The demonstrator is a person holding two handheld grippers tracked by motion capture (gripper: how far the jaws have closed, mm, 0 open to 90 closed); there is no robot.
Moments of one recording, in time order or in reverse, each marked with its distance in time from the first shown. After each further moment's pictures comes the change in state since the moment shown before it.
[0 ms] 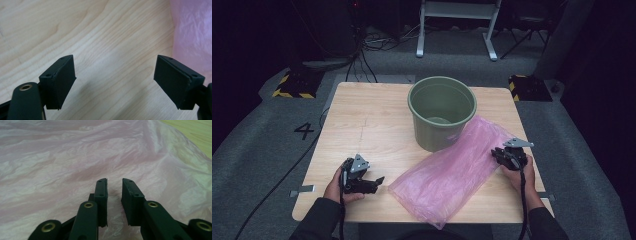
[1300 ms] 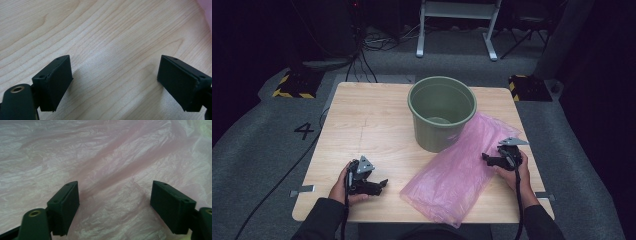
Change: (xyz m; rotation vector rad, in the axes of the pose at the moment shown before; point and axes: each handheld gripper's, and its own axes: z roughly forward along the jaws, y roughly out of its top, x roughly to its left) left arm -0.005 -0.006 0.017 0.047 -0.001 -0.003; right arm 0.010 0.005 0.010 0.025 0.031 0.070
